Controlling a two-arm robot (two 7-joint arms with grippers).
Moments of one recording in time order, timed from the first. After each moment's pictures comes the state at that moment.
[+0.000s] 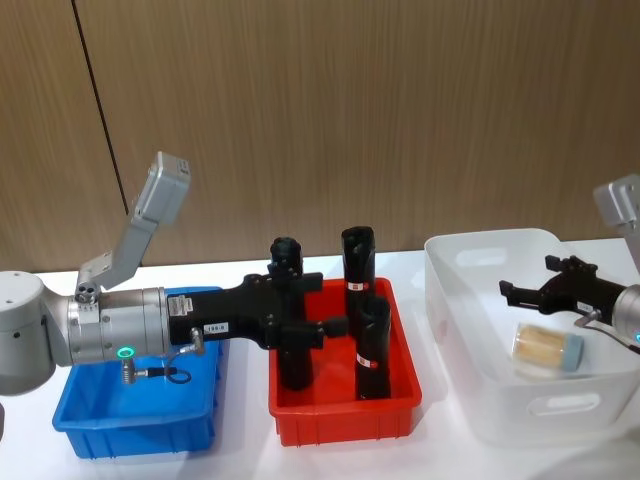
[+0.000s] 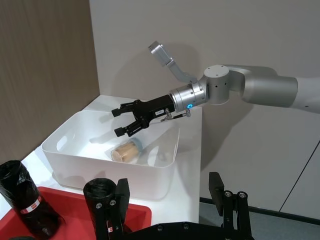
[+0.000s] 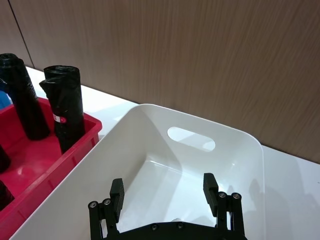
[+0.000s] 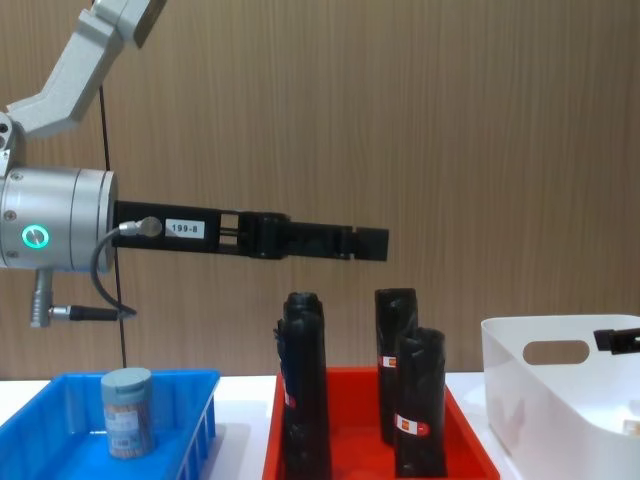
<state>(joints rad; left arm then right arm) -0.62 0.38 0.36 -1.22 -0.44 0.31 -1.16 0.58 0.41 -0.27 -0.98 0.25 0.18 0.50</state>
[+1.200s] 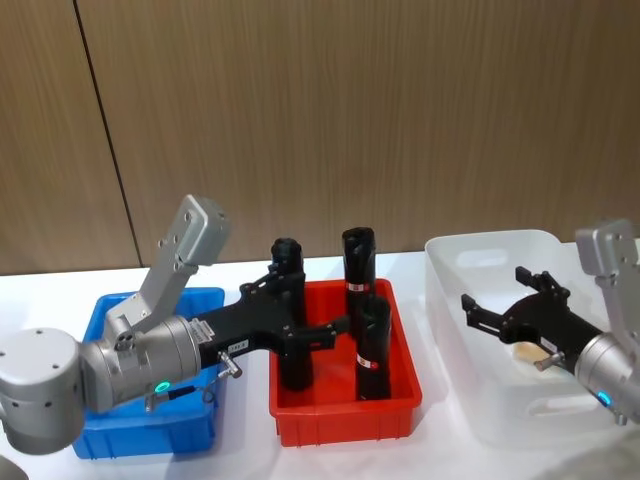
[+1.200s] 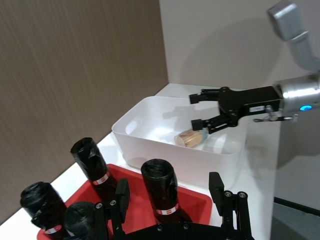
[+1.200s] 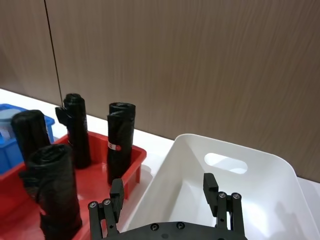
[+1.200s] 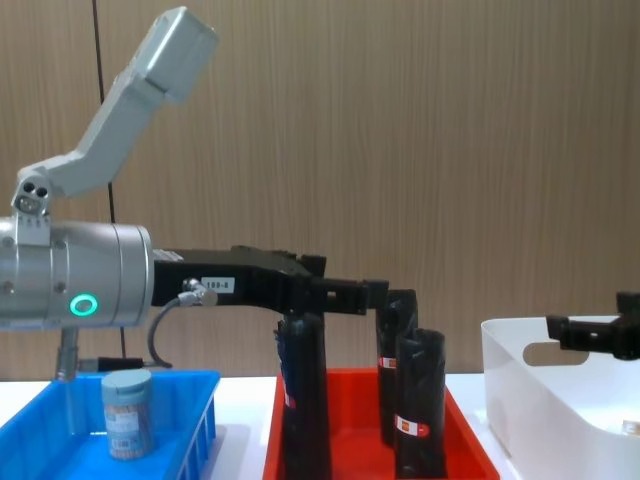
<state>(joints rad) -0.48 0.38 0.39 -1.37 -0.35 0.20 -0.74 0.26 0.37 -0.24 -1.40 0.27 0.10 0.27</state>
